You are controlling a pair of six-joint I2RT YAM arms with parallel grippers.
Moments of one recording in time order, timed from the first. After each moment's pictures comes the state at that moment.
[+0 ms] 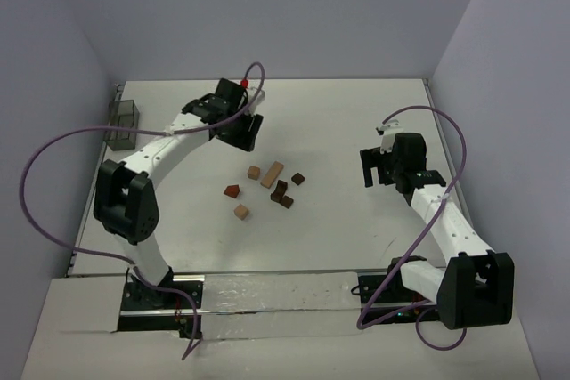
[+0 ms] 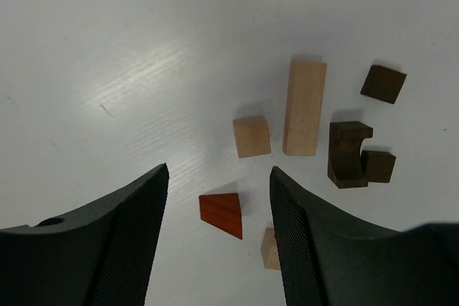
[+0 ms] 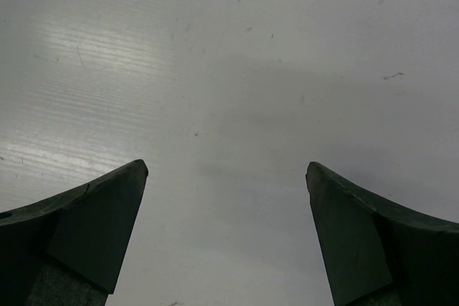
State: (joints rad) left arm -0.51 1.76 1.54 -0.71 0.04 0.00; right arm 0.05 1.10 0.70 -0.36 -0.05 -0.14
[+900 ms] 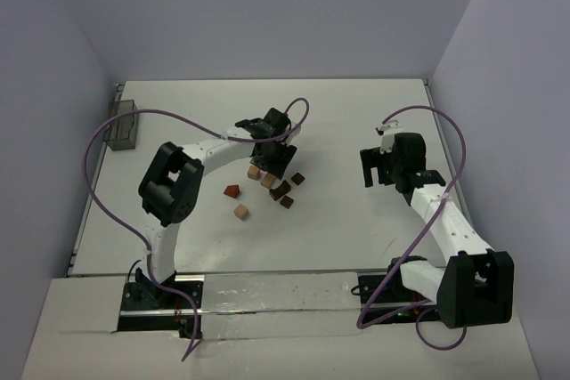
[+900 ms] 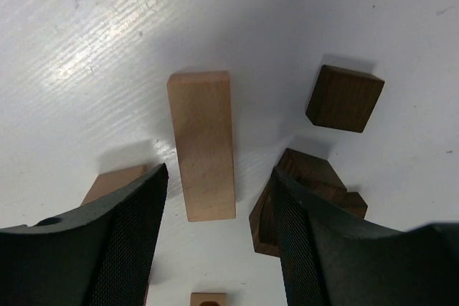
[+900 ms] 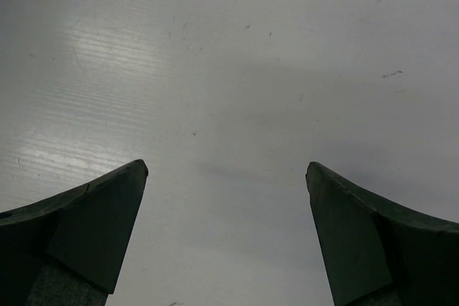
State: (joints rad) left arm -0.71 2.06 1.56 -0.64 0.01 -0.10; right arm 0.05 1.10 0.70 -0.36 -0.04 -0.14
